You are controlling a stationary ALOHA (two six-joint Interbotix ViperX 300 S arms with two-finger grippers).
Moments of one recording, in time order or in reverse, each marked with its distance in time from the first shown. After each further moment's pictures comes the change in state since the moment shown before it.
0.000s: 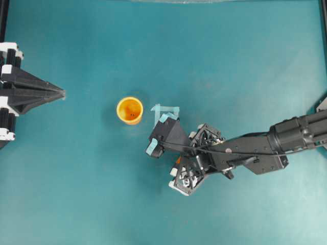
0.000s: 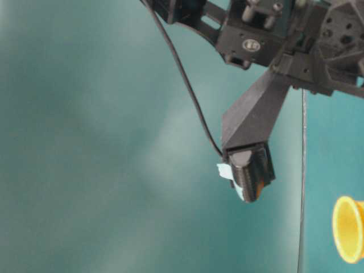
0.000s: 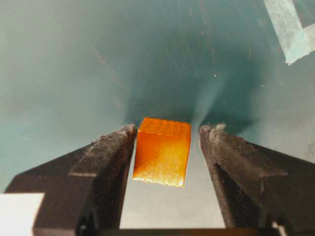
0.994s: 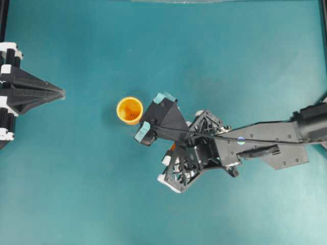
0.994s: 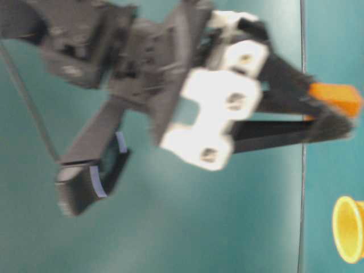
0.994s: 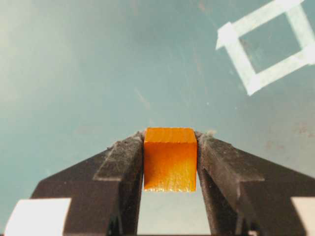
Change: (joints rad) left arm 0.000 -0.006 0.000 0.000 0.003 -0.005; right arm -0.006 -0.152 -0.229 0.000 0.354 0.002
